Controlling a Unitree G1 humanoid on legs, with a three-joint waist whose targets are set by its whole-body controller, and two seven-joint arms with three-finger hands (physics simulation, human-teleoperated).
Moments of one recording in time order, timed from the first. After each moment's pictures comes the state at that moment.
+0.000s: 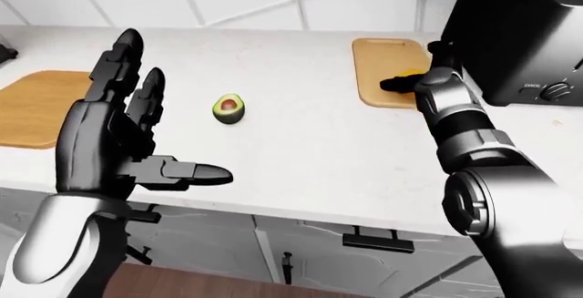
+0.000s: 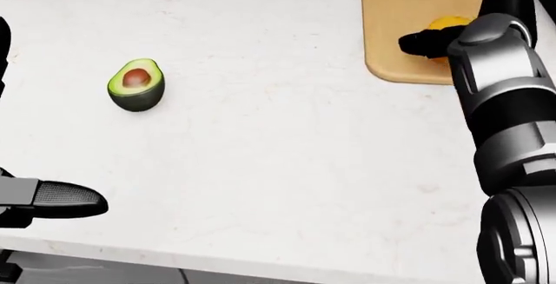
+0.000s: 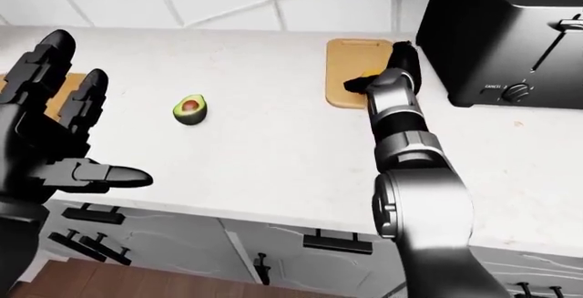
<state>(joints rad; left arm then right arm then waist) -0.35 0.33 0.41 -0.98 -0.48 1.10 0.06 -1.31 -0.36 -0.13 1.23 -0.24 0.44 -0.39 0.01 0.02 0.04</state>
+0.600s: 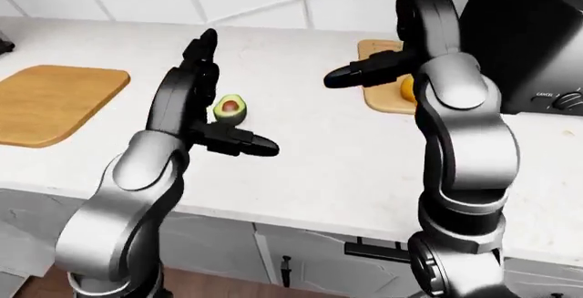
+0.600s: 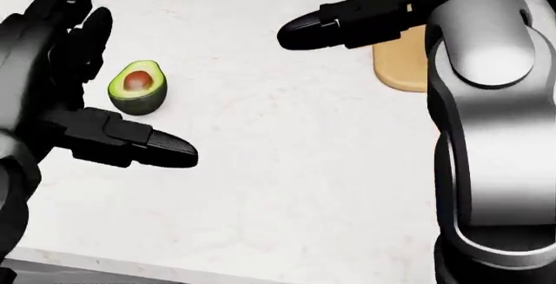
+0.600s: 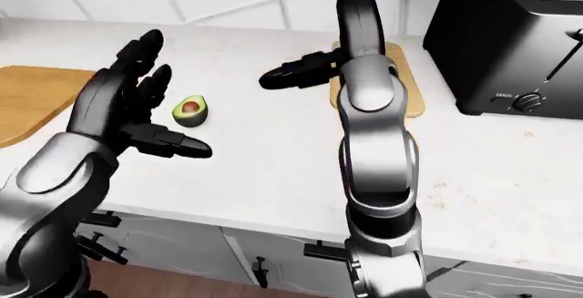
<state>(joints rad) -0.61 0.36 0.07 -0.69 -0.29 1.17 0.06 -0.94 -0.16 0.01 -0.39 -0.29 1.08 0.07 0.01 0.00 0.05</state>
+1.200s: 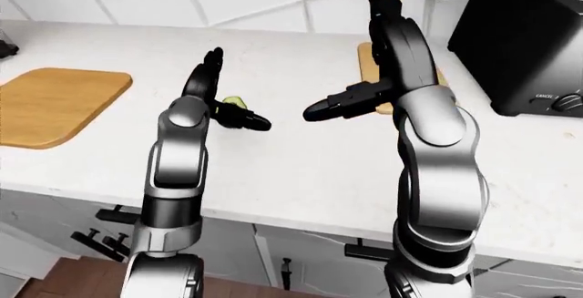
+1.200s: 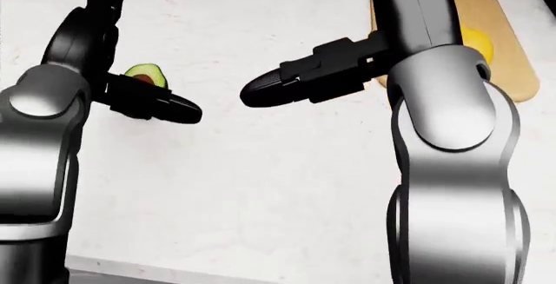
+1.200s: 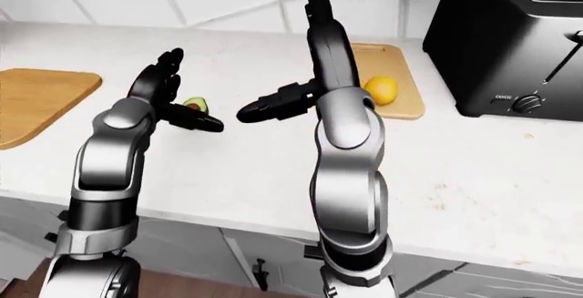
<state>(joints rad) -0.81 0.22 0.05 0.06 0.28 0.85 -0.24 -0.84 0.01 0.10 -0.53 -0.57 1.12 0.28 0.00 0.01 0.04</state>
